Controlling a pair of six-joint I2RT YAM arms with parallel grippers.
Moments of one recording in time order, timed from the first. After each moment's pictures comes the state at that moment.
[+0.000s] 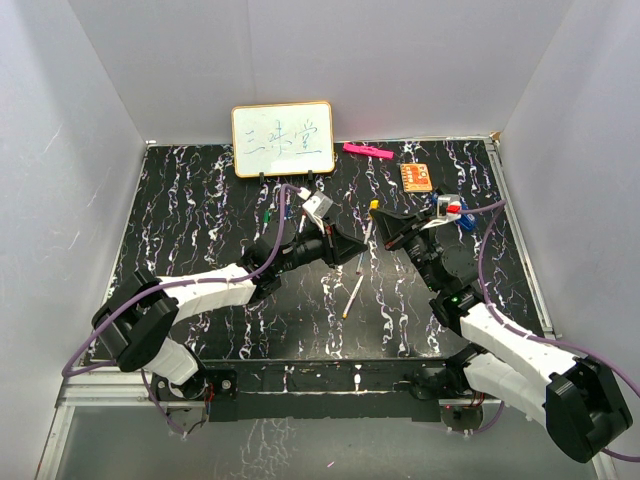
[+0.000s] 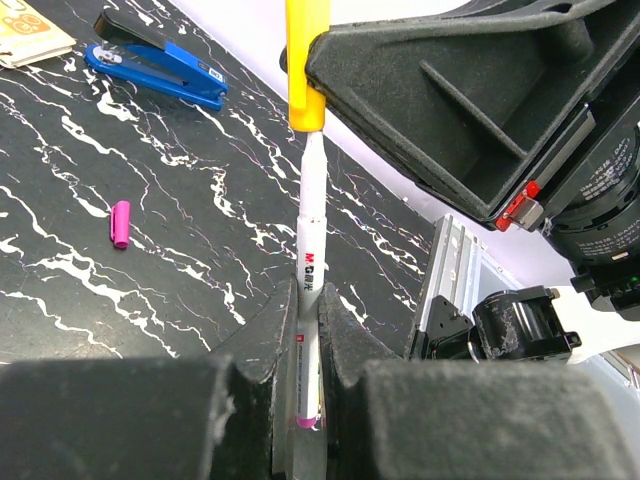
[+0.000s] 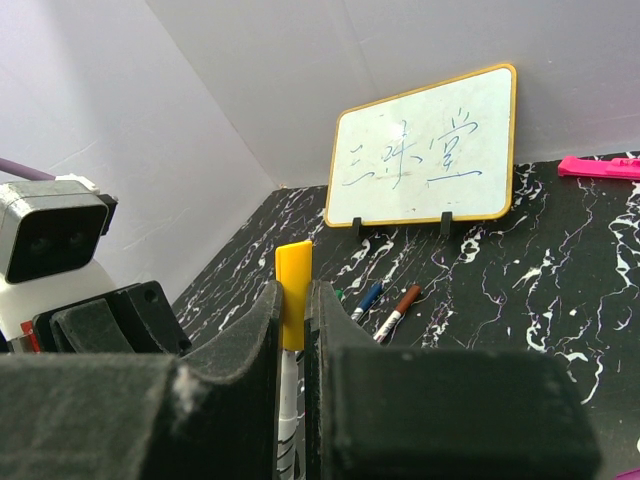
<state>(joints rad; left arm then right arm) -0.85 1.50 0.76 0.71 0.32 -0.54 0.51 0.92 0.39 0.79 0.03 0.52</state>
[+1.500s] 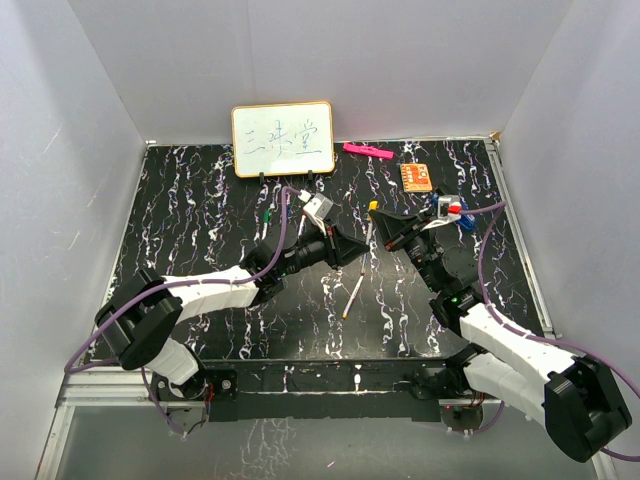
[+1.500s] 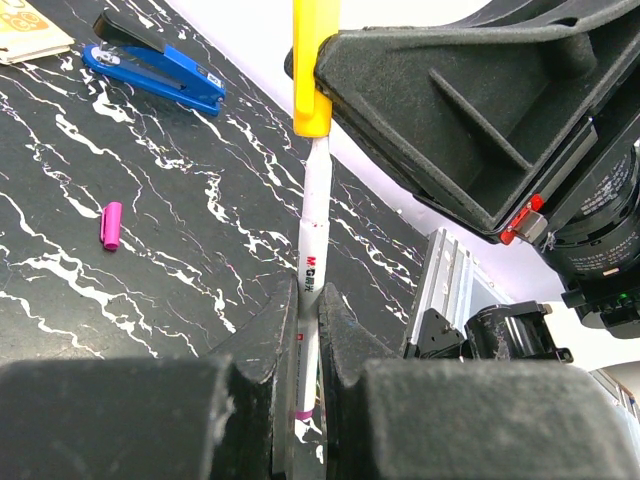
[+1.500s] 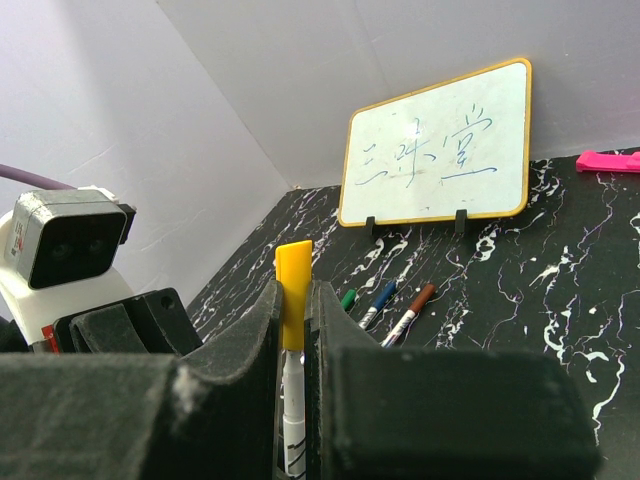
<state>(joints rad) -0.86 1.52 0.75 0.75 0.26 -0.58 0.51 0.92 0.38 0.81 0.00 0.55</state>
